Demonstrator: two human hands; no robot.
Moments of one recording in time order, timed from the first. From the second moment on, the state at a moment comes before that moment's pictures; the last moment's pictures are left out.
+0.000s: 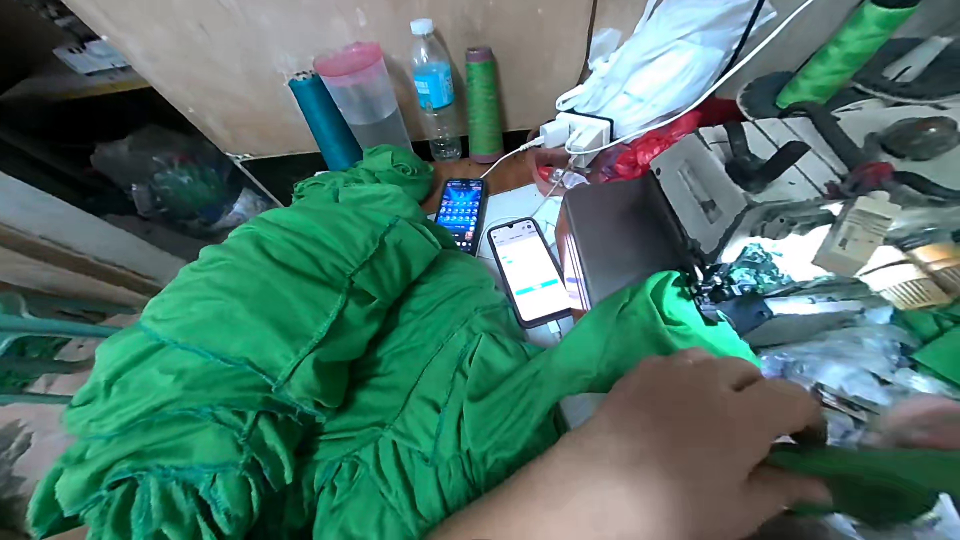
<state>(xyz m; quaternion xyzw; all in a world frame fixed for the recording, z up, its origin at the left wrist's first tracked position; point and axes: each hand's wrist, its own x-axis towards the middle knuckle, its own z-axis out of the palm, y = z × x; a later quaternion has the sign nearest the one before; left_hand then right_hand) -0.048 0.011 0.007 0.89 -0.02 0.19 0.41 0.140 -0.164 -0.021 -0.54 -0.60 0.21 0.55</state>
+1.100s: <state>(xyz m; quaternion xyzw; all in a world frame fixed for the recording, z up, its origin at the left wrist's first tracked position) -0.089 -0.030 -0.055 0.72 0.07 0.35 0.59 0.077 -0.139 -0.064 -0.46 -0.59 0.28 0.60</state>
